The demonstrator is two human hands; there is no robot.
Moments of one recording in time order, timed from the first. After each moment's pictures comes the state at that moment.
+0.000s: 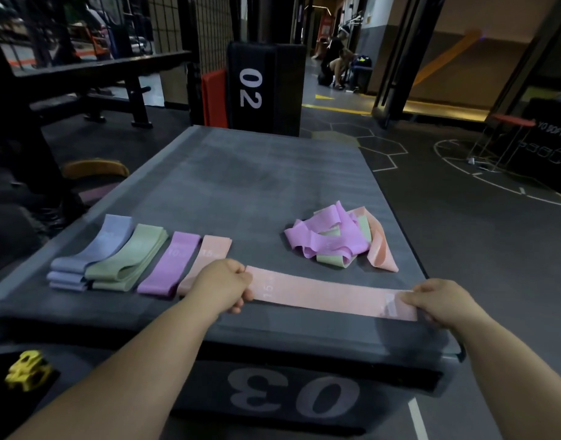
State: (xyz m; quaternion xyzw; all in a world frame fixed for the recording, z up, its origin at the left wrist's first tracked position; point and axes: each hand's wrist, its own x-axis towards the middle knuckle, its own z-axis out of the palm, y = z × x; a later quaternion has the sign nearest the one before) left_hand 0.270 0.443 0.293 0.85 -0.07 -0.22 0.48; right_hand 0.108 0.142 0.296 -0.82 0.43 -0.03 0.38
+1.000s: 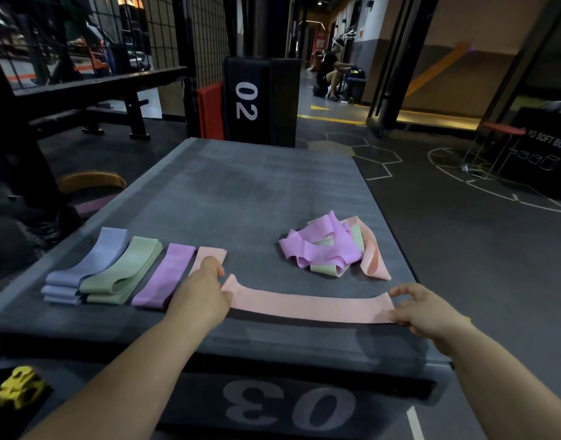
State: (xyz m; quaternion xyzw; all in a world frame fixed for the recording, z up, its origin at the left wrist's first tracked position) left_hand 0.272 0.461 0.295 0.95 -0.12 -0.06 0.27; right_hand 0.106 0.160 0.301 -0.78 0.41 0.00 0.47
